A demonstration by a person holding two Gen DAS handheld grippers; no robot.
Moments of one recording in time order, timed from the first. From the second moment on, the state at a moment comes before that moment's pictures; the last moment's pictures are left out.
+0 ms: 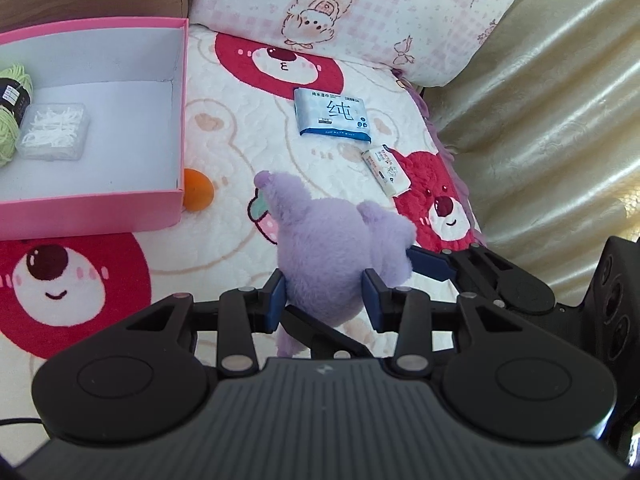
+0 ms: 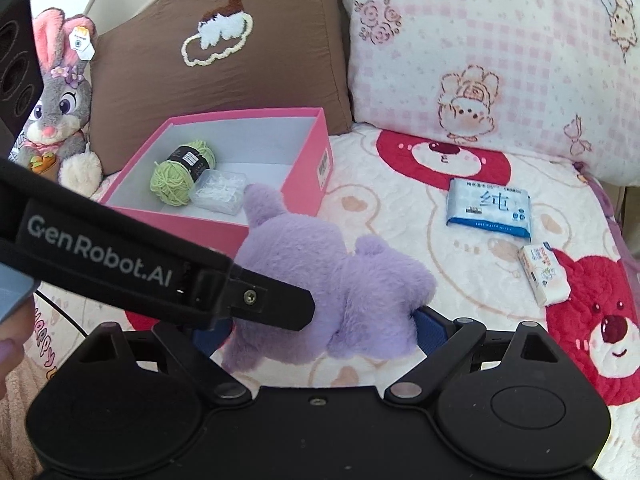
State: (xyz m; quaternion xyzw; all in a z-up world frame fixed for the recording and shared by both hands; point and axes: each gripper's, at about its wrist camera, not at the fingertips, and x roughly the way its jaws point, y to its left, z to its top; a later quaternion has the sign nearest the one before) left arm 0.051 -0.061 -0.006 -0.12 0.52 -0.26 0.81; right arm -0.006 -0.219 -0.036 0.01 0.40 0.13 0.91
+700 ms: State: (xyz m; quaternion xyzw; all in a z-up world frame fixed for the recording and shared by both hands) left arm 0.038 -0.028 0.019 -0.12 0.47 -0.26 0.84; right arm -0.001 -0.188 -0.013 0.03 0.40 0.12 0.91
